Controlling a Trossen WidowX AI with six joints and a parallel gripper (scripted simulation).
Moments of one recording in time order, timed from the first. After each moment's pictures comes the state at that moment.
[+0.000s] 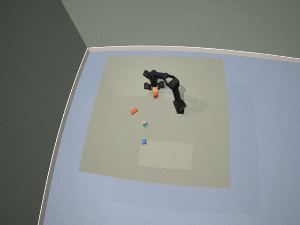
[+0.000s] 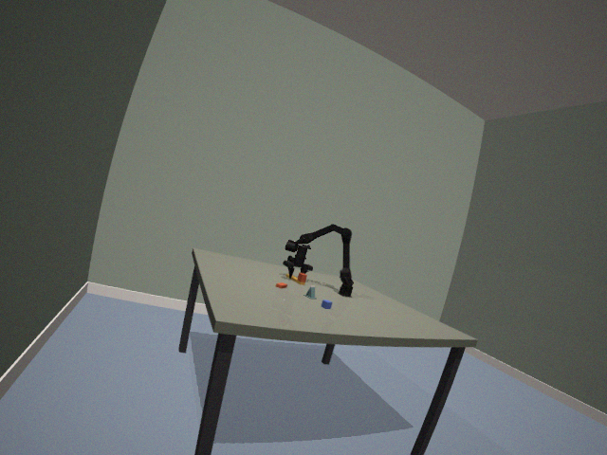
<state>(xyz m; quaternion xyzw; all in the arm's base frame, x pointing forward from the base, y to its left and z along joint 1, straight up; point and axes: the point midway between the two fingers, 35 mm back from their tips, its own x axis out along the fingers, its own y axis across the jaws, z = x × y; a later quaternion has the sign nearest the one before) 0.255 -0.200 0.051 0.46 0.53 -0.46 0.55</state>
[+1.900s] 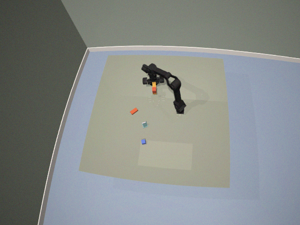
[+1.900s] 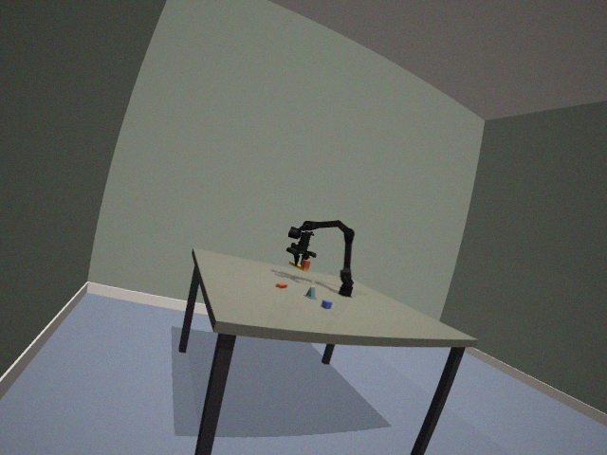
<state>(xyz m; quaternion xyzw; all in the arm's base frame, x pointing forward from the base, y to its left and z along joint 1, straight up) 0.253 -0.198 0.135 0.46 0.53 -0.46 0.55</state>
